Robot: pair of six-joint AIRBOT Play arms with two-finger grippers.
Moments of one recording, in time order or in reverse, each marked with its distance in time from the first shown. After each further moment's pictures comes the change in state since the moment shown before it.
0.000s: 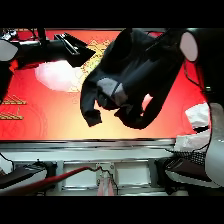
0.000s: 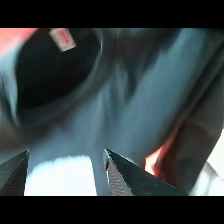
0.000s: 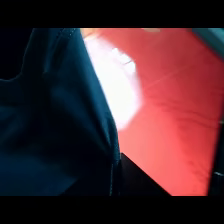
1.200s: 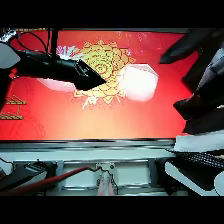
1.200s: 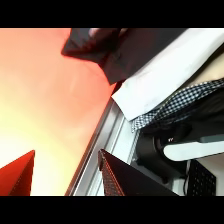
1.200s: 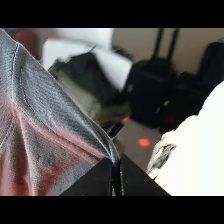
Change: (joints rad) left arm -0.132 0.070 0.000 0.077 -0.293 -0.306; right arm -0.759 0.207 0.095 -0.370 -0.209 0.541
